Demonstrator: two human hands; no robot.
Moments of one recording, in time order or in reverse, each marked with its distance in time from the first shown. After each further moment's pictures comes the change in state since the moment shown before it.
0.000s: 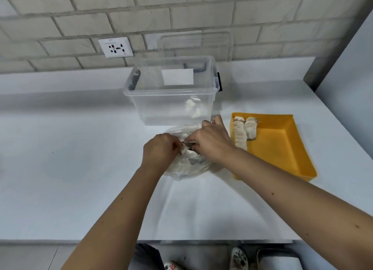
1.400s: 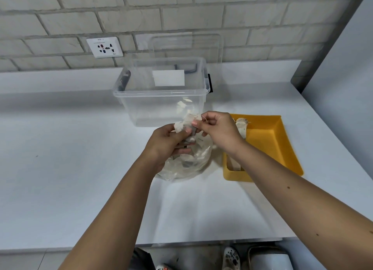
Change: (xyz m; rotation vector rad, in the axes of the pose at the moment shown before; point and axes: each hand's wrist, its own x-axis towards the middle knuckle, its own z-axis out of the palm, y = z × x) left_hand -0.005 0.040 -0.021 -1.325 -0.278 -0.202; right_hand -0.010 0.036 -0.006 1.190 0.267 0.415
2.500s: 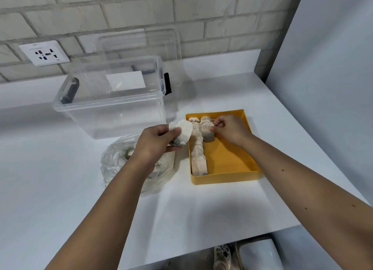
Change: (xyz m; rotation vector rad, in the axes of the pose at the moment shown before) left_hand 0.044 -0.010 0.071 0.156 0.010 0.016; right_hand 0.026 0.095 -0.126 -0.536 0.060 0.201
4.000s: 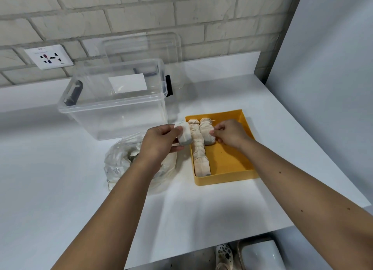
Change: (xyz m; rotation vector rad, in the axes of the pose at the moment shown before) left_hand -0.007 0.006 0.010 -0.005 0.066 -0.007; right_hand -0.010 -0.006 0.007 0.091 -0.008 0.152
